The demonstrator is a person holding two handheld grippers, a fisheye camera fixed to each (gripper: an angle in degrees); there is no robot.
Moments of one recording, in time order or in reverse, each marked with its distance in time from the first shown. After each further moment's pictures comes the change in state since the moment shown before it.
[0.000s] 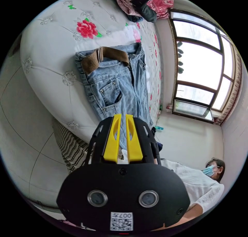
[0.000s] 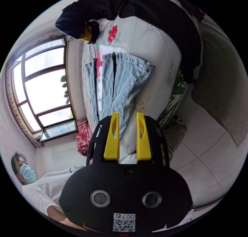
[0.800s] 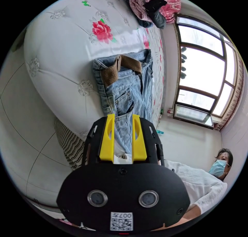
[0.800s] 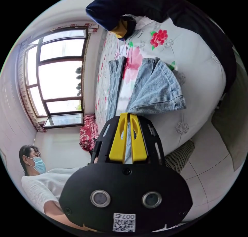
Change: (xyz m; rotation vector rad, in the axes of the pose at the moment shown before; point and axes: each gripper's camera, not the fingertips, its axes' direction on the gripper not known) left arm -0.080 -0.058 -0.059 0.028 -0.002 -0.044; right arm -0.085 -0.033 0.002 0.013 -0.087 -0.185
